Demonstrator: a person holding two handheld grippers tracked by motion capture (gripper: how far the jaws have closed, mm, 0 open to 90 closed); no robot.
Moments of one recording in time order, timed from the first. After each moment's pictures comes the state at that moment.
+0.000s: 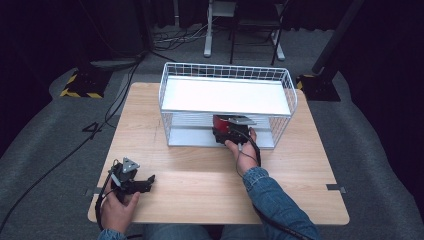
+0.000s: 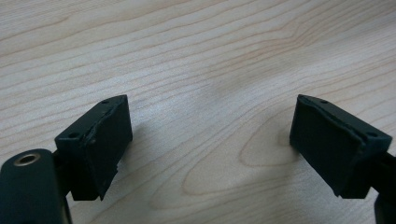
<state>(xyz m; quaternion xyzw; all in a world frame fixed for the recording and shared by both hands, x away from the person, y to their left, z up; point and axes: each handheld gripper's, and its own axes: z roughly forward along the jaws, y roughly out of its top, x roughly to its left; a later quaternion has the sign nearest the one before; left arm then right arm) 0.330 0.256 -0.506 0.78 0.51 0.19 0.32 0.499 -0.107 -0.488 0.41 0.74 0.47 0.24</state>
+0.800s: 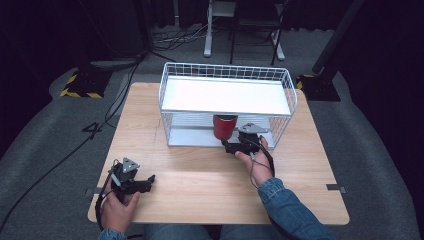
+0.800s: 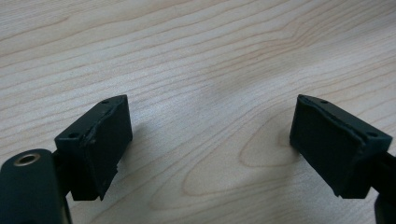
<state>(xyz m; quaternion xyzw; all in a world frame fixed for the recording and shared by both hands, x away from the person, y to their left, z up) 0.330 0.256 -0.506 0.78 0.51 0.19 0.32 0.461 -0.140 -0.481 0.40 0.76 0.46 0.22</state>
